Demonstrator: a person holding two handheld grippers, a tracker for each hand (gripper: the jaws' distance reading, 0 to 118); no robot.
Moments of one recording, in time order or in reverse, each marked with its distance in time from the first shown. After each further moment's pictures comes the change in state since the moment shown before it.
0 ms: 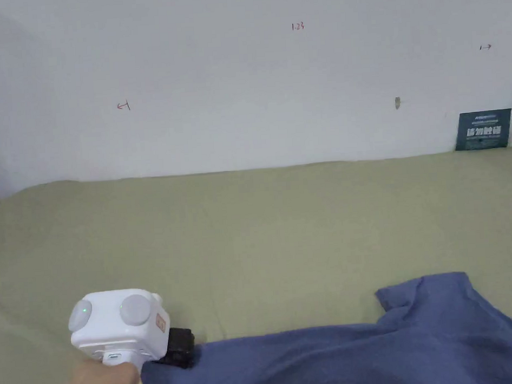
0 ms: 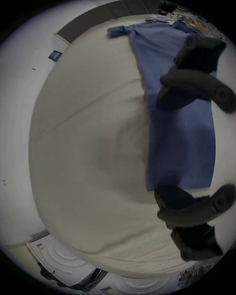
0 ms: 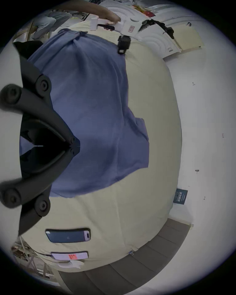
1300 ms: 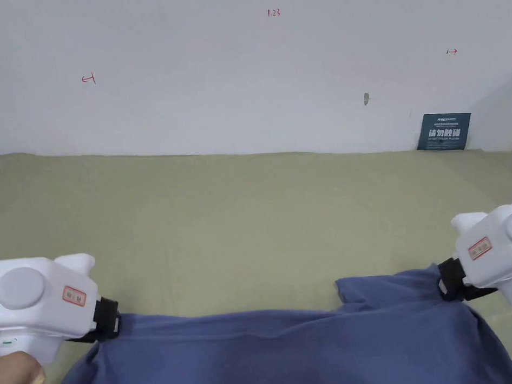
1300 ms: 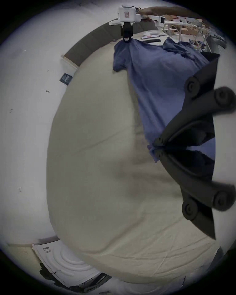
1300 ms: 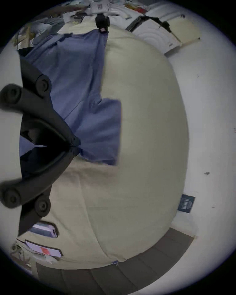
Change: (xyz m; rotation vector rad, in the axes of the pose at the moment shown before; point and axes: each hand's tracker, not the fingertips) left arm -0.001 -0.042 0.119 0.180 -0.209 -0.024; right arm 0.034 0.103 -0.027 -0.072 0.054 0.019
